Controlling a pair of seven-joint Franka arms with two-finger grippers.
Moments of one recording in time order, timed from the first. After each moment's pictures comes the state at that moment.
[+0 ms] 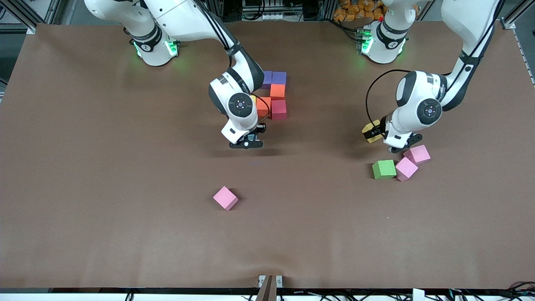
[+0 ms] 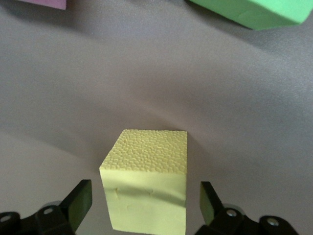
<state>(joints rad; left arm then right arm) 0.21 0.25 -0.40 -2.39 0.01 2.37 -0.66 0.86 0.62 -0.10 -1.79 0.21 2.25 0.60</state>
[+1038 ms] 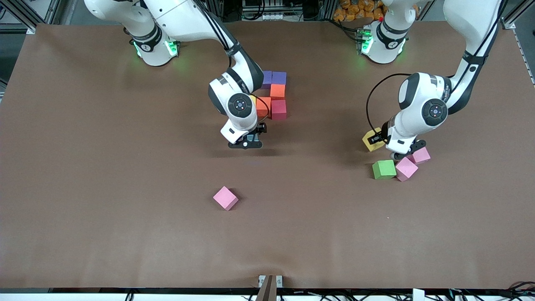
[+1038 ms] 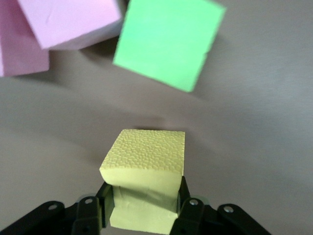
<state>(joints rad) 0.18 0.25 -0.41 -2.27 0.01 2.37 -0.65 0.86 0.61 -0.11 -1.80 0.21 2.25 0.62</state>
